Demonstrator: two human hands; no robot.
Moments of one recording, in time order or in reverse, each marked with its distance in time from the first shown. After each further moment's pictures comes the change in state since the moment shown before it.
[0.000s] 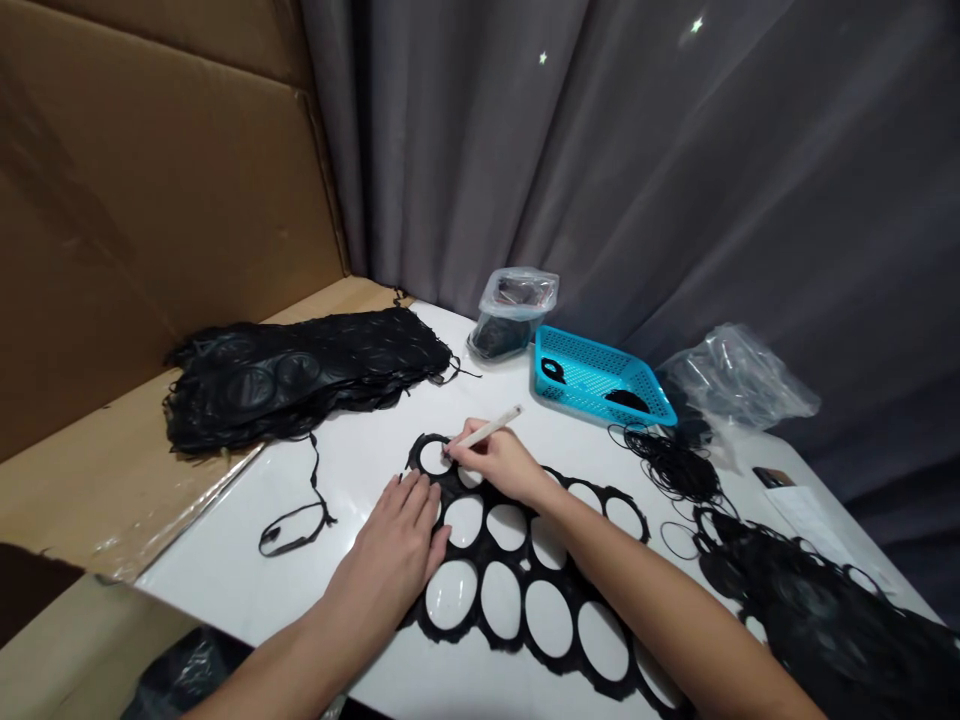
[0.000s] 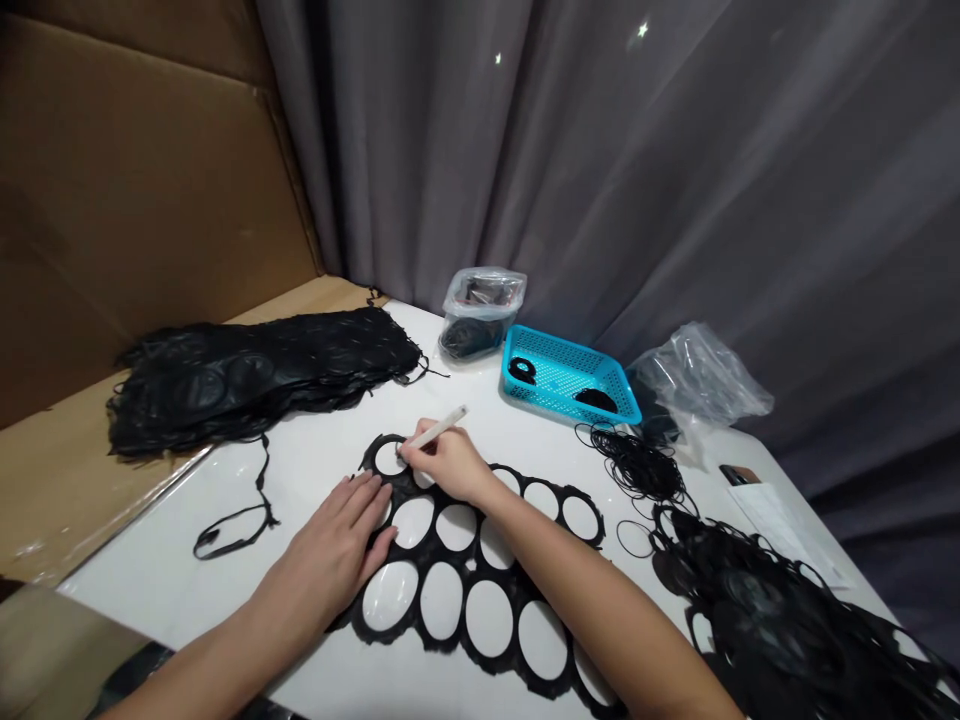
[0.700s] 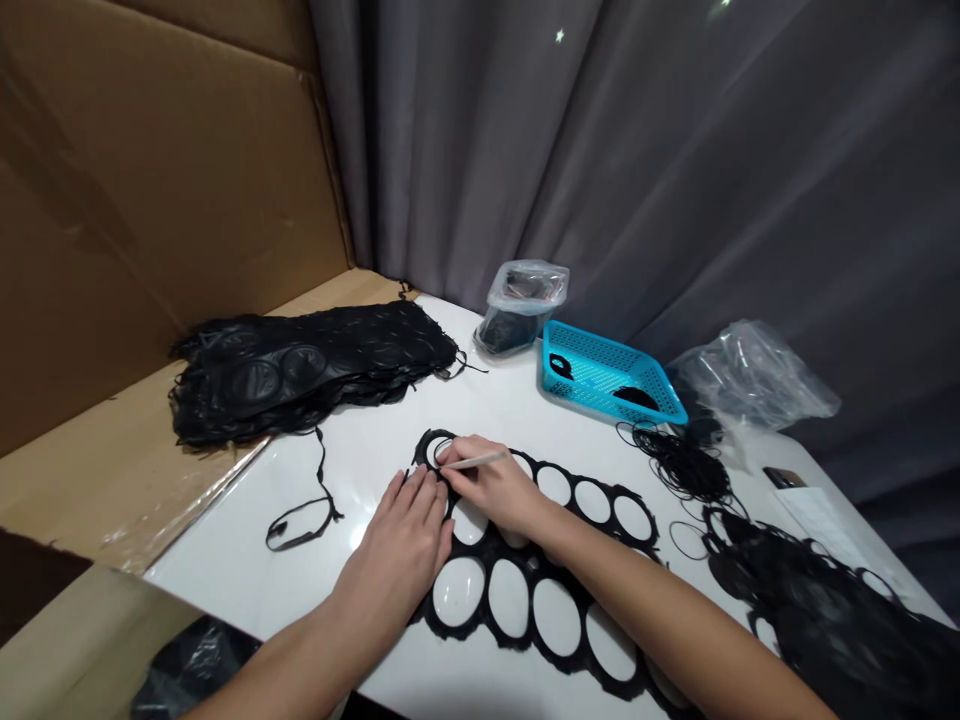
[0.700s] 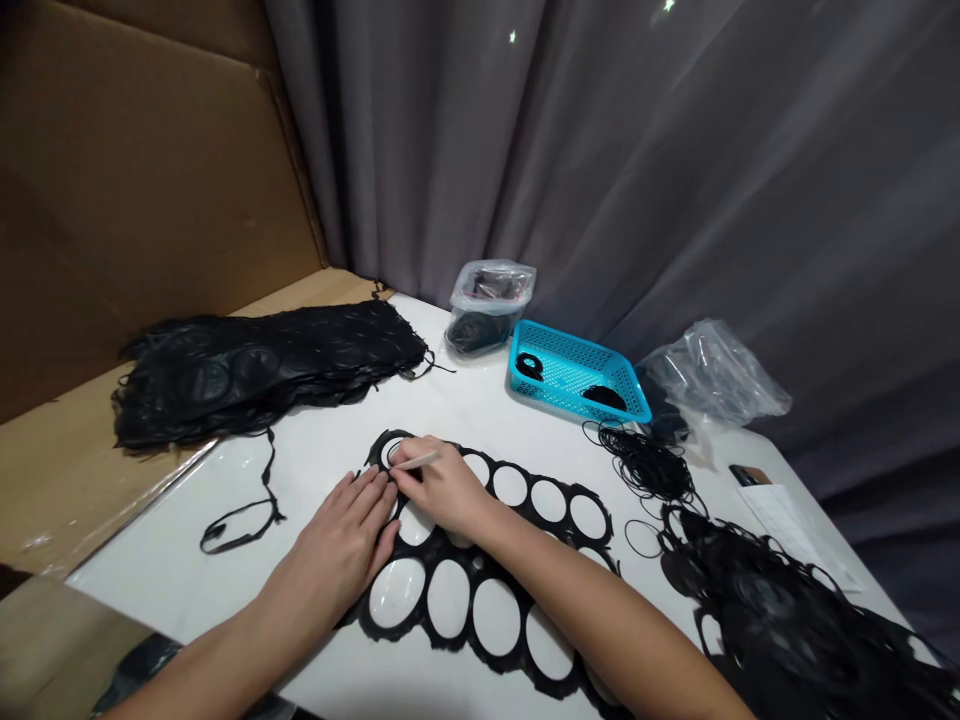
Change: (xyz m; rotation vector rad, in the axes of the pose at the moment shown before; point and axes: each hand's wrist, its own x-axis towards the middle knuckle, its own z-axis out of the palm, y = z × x) left_hand 0.001 0.003 -0.003 -0.003 0.040 -0.004; right_hand -0.015 -0.002 0.023 -0.300 -0.043 -0.309
